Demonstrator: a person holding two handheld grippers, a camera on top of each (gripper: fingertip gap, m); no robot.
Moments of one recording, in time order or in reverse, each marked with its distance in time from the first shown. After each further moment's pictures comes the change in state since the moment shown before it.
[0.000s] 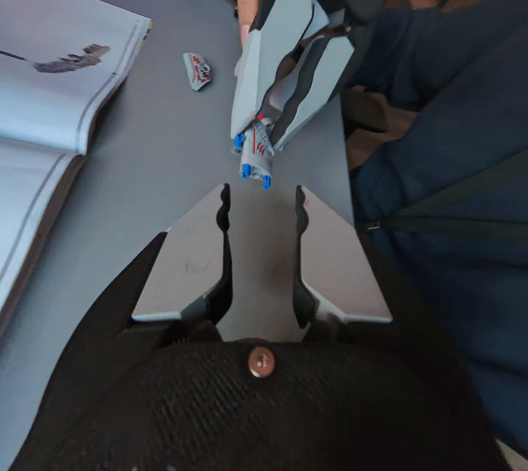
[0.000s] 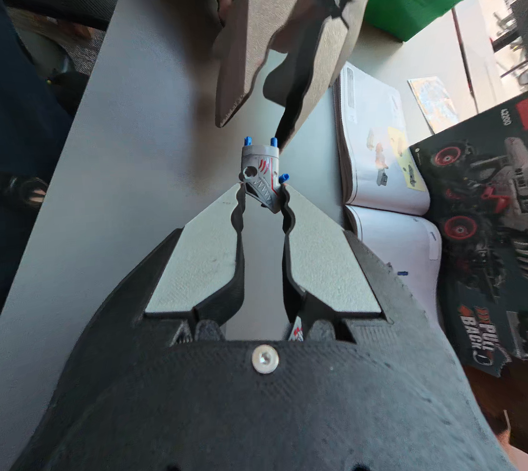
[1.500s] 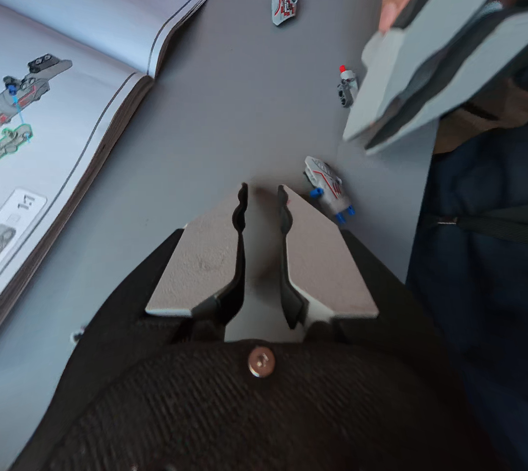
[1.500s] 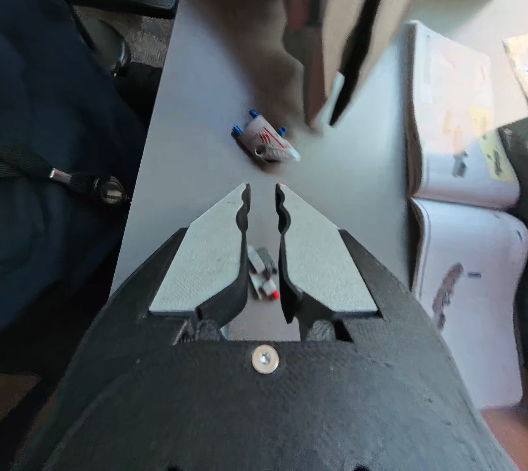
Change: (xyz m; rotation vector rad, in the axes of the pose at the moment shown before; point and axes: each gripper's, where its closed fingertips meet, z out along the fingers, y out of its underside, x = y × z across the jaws) left arm -0.034 0.033 -0.011 -0.138 -0.324 -0.088; right arm -0.046 0.000 0.000 -0.107 -0.159 0.062
